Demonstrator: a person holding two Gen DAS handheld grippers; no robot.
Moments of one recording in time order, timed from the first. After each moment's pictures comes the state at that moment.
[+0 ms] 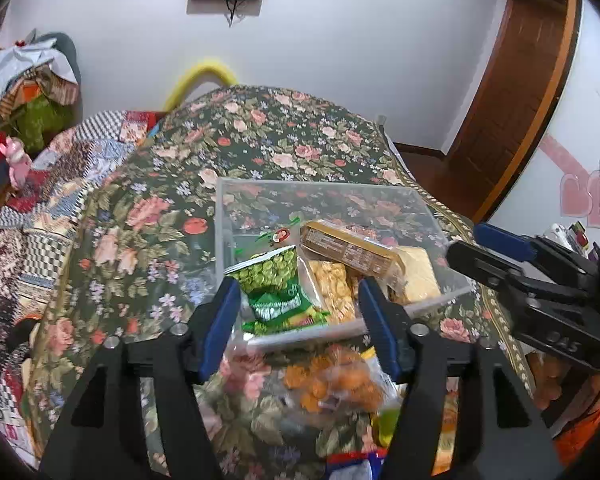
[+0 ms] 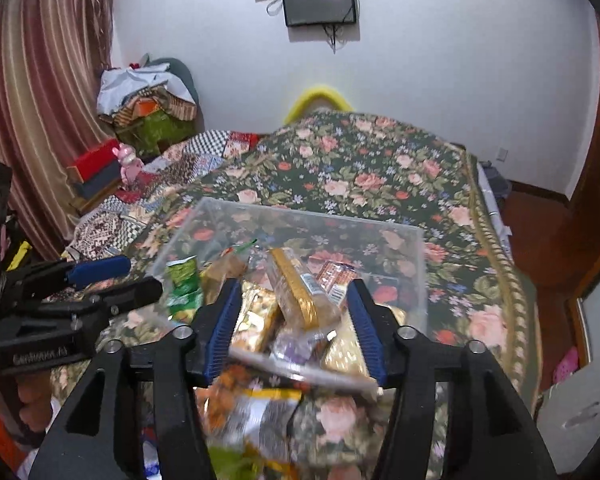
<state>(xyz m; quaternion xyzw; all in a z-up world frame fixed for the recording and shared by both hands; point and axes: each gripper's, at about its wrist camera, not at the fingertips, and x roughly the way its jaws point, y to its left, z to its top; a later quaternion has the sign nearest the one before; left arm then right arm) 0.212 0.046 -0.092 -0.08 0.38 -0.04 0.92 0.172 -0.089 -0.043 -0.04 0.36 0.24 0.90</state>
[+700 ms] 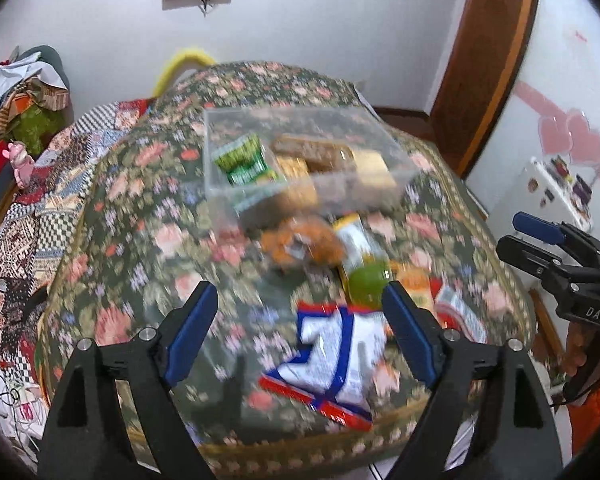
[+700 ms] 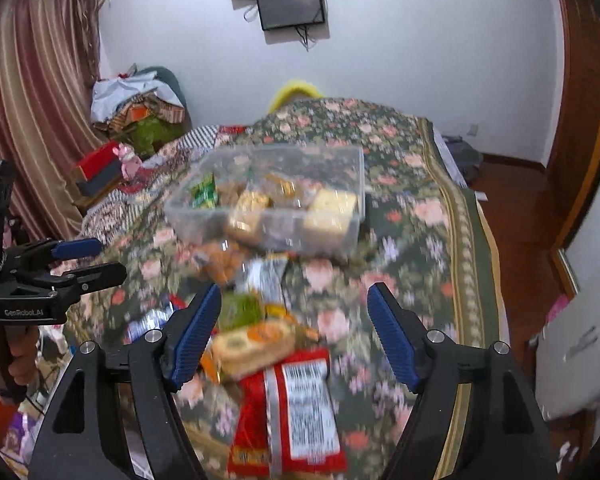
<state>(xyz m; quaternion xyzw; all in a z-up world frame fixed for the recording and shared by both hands) 0.097 0.010 -0.113 -0.03 0.42 -0.07 0.90 0.057 -0.154 -0.061 -0.01 0.38 0.20 0.90</state>
